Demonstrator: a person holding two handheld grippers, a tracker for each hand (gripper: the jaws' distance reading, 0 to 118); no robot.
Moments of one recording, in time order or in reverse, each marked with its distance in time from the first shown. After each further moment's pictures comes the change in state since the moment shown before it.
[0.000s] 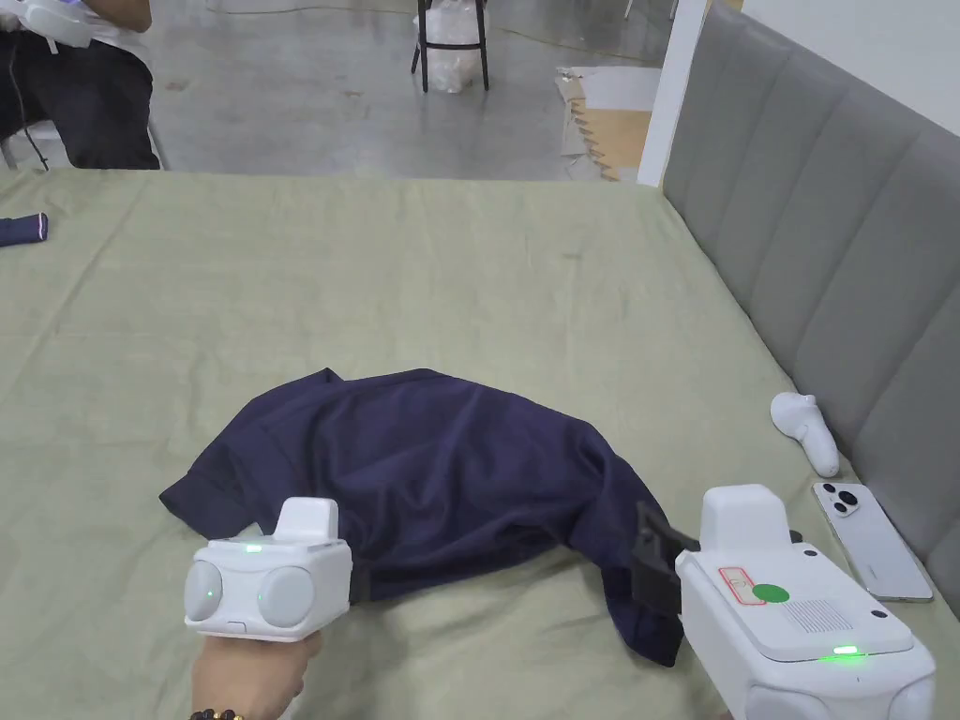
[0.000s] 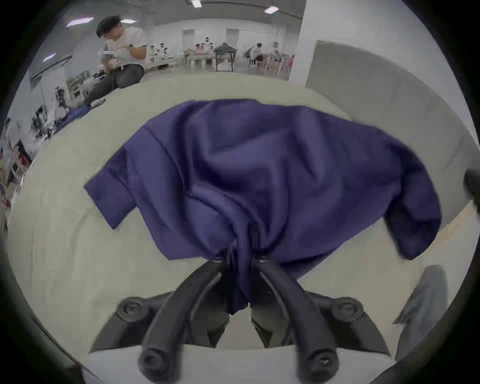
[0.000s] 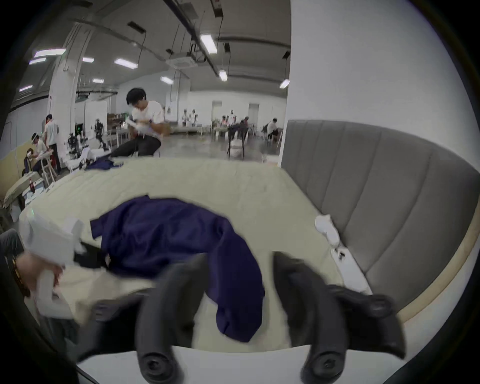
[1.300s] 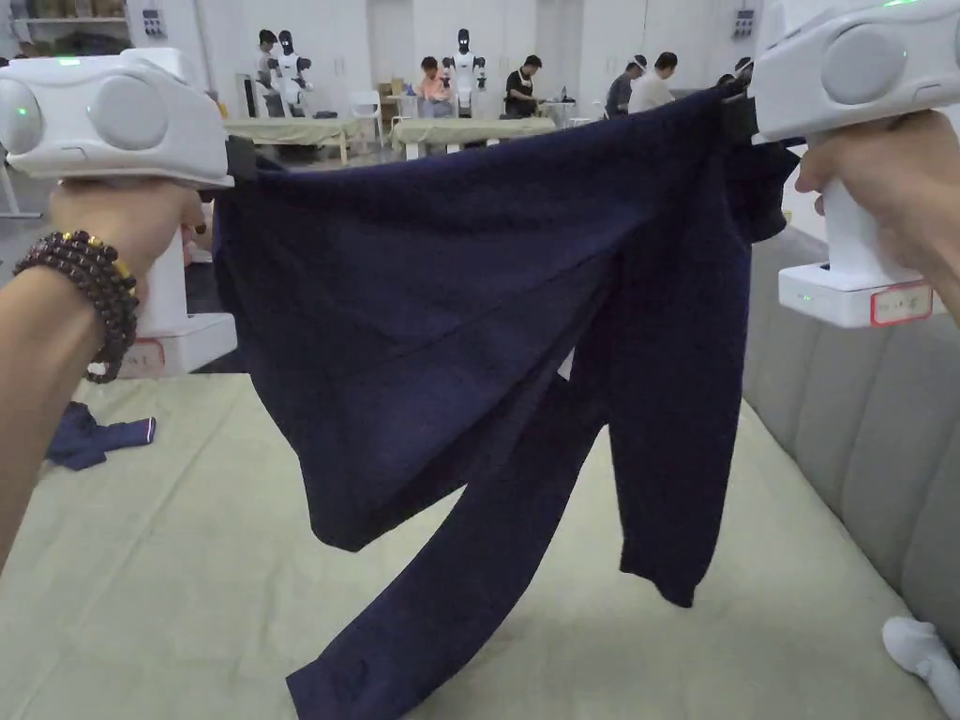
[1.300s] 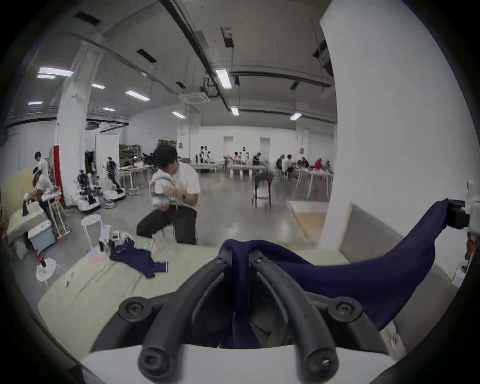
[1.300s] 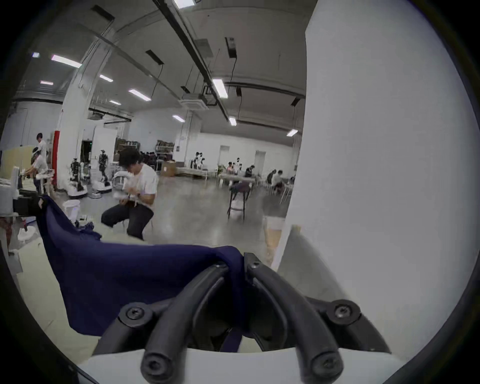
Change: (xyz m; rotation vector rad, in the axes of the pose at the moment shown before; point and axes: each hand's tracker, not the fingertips) left arm -0.075 0.422 0.294 0.685 0.197 0.055; right arm 0.056 0.495 -0.026 0.392 -0.028 0.079
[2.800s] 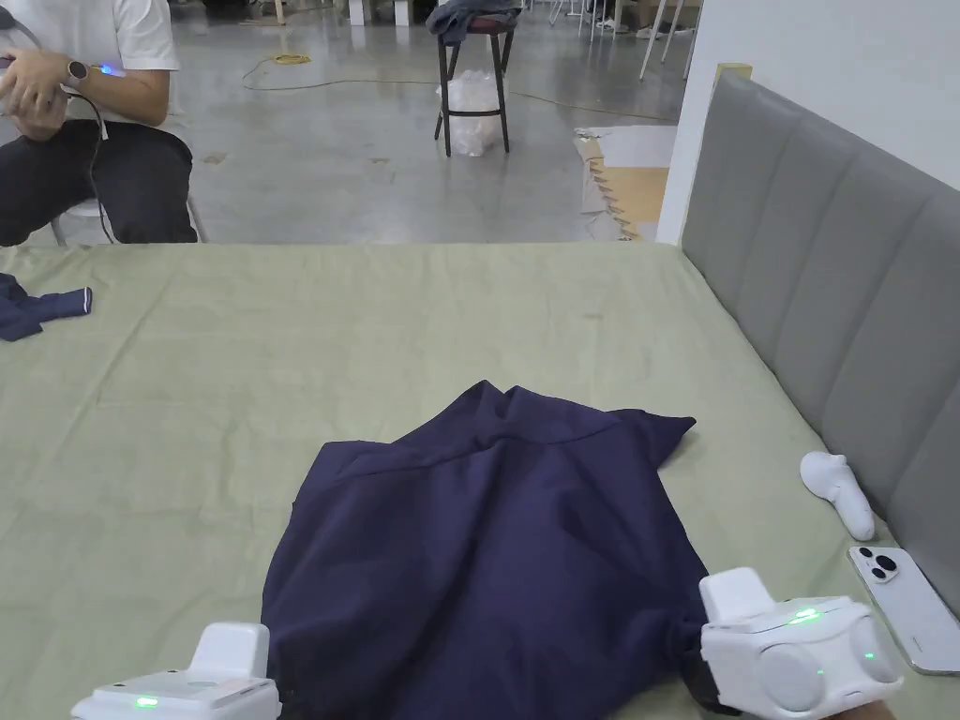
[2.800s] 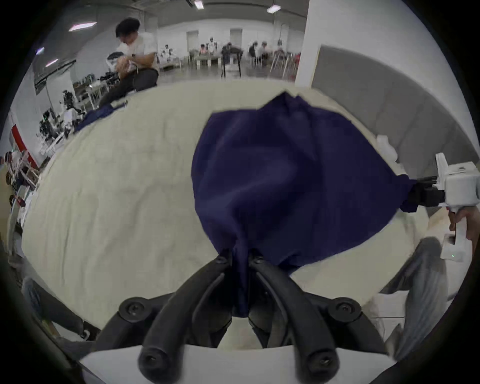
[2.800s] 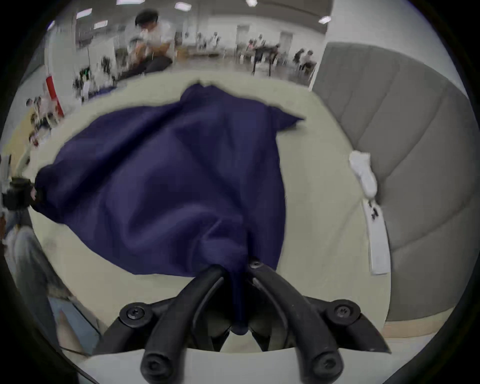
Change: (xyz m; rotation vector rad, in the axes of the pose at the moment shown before) left arm 0.018 -0.488 0.127 -0.766 -0.140 -0.134; right arm -0.065 -0.511 0.116 -0.883 0.166 0.086
